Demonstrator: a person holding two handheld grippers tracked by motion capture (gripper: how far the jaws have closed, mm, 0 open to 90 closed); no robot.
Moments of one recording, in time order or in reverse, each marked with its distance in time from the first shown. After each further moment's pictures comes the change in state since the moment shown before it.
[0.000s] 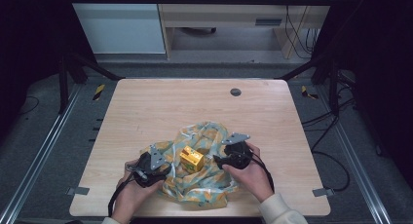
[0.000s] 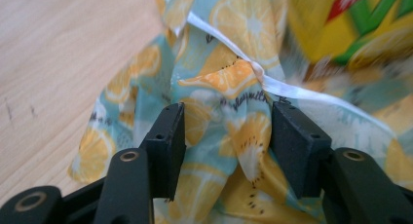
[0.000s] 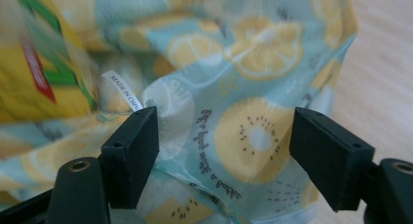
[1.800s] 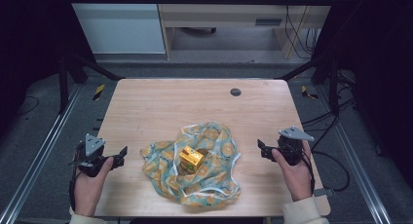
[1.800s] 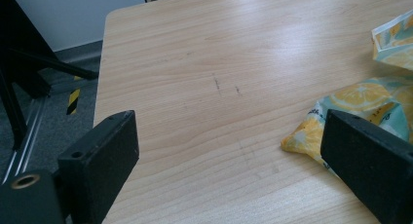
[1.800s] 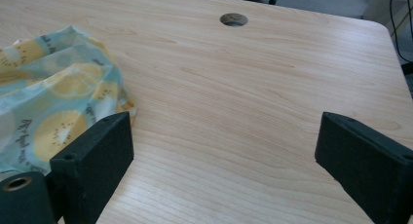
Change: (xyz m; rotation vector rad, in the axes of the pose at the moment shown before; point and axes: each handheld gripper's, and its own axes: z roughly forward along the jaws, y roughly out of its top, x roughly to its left) left arm 0.107 -0.061 -0.059 -0.235 0.260 -0.406; right arm -0.094 -0.048 -0.085 -0.235 -0.262 0.262
